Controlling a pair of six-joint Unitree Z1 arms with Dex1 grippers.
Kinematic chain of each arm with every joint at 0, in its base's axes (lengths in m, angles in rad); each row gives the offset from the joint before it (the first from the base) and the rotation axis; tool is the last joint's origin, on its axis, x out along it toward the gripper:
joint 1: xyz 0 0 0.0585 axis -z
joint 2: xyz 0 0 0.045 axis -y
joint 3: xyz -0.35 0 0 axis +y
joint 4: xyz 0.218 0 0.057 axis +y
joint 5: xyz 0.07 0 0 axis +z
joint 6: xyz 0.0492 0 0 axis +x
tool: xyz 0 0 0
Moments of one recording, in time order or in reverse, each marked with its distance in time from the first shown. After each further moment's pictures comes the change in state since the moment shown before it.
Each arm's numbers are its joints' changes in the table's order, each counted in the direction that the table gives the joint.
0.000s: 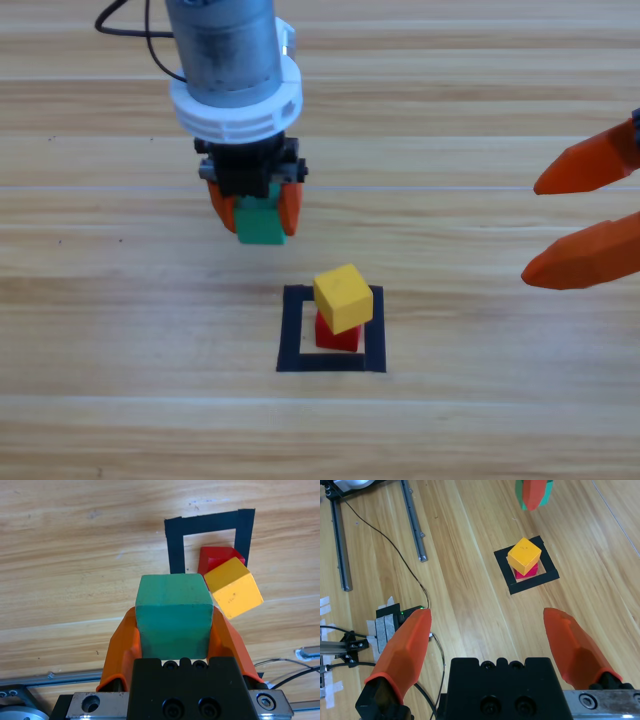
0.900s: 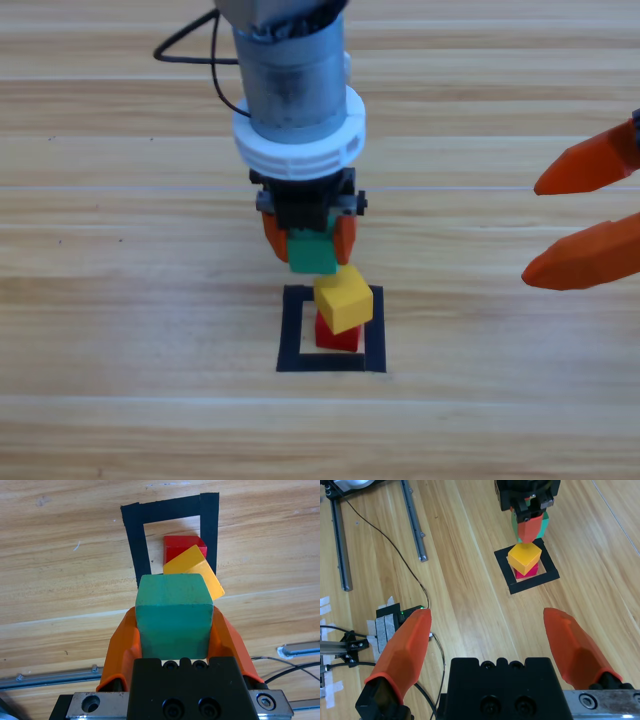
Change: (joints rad) arm 0 0.106 -0.058 -0.066 0.000 0.000 -0.094; arm 1 0.000 0.001 0.001 0.000 0.000 0.000
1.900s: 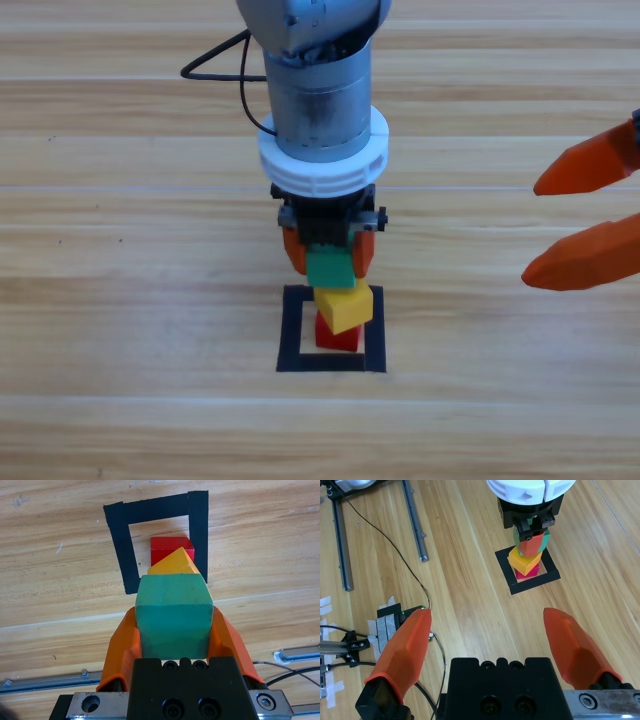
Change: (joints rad) arm 0 0.024 -0.046 -0.038 0.000 0.000 -0.021; arm 1 0.000 0.000 0.000 0.000 0.003 0.000
